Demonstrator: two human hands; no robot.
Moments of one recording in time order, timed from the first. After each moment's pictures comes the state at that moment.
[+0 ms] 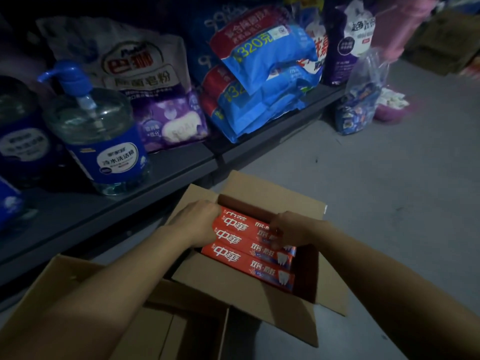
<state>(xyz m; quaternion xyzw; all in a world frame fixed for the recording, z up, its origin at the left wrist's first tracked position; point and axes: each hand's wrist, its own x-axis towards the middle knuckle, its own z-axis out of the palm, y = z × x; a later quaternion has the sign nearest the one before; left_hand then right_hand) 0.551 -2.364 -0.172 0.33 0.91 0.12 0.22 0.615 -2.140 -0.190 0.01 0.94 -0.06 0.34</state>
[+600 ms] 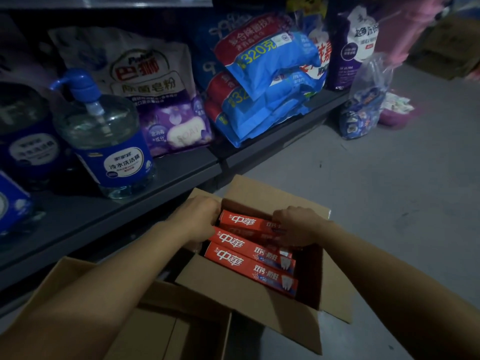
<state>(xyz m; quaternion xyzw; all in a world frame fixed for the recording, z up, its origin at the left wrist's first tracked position) 0.544 -2.368 -0.155 0.31 0.92 0.12 0.20 0.612 -2.137 -0.180 0.00 0.97 0.02 0.24</state>
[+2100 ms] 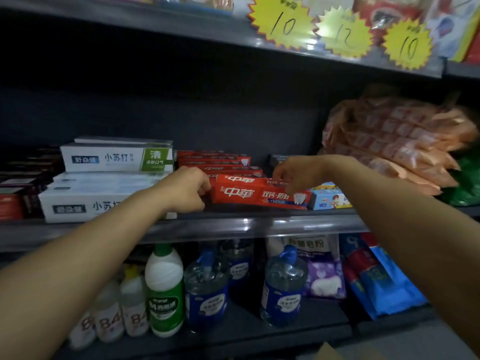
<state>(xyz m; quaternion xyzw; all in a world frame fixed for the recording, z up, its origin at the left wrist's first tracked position) 0.521 -2.691 0.199 0.06 0.98 0.14 -0.09 0.448 -2.443 0.253 -0.27 0.96 0.00 0.10</state>
